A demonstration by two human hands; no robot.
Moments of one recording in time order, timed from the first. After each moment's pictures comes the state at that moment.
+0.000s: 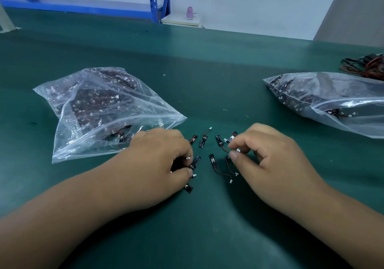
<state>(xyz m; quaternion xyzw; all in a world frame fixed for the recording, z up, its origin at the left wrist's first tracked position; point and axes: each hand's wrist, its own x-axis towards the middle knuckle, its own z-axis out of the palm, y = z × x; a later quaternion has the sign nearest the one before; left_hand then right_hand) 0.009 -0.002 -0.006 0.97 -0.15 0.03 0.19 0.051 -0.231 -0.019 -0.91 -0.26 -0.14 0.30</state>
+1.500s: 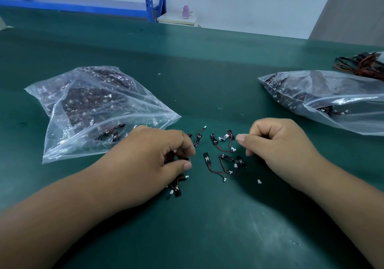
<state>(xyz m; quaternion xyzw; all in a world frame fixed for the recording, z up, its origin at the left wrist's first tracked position) 0.008 -0.001 -0.006 0.94 -0.16 0.07 0.28 0.084 -0.248 -0.019 -0.87 -0.16 -0.04 0.47</state>
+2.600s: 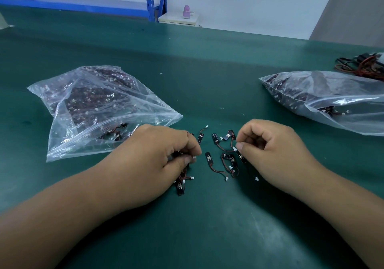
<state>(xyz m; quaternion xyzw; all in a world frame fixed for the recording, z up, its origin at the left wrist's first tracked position) 0.008 -0.001 -0.005 0.94 -0.19 0.09 0.28 0.078 -0.245 -0.026 -0.89 -0.23 -0.08 0.38</state>
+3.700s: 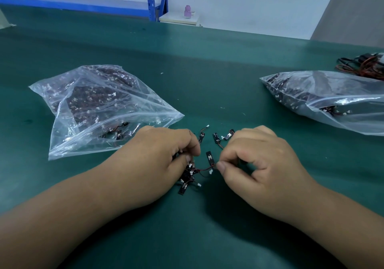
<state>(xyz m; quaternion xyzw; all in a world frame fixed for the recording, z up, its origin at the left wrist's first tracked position) 0.008 -0.005 -0.008 0.95 -0.17 0.09 0.25 0.041 -0.225 -0.012 -0.84 -0.41 -0.18 0.30</state>
